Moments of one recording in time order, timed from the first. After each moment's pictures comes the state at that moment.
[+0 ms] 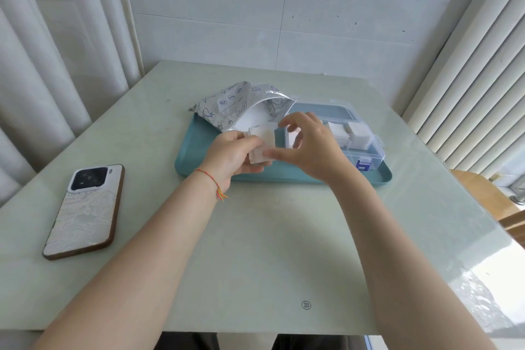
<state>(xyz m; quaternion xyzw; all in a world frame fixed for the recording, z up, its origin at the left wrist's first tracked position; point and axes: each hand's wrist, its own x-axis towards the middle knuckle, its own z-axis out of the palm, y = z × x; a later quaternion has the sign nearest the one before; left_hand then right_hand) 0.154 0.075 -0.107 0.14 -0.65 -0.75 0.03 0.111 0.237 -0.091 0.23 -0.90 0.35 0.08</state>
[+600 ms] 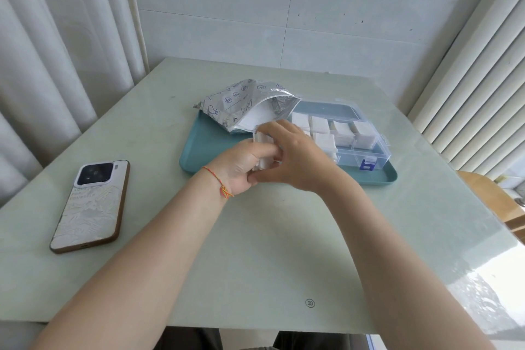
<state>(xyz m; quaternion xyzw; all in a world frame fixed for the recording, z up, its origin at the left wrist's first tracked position) 0.155 0.083 -0.109 -0.01 -0.60 -0.79 -0.12 0.126 0.218 -0.098 0.38 -0.88 0.29 0.06</state>
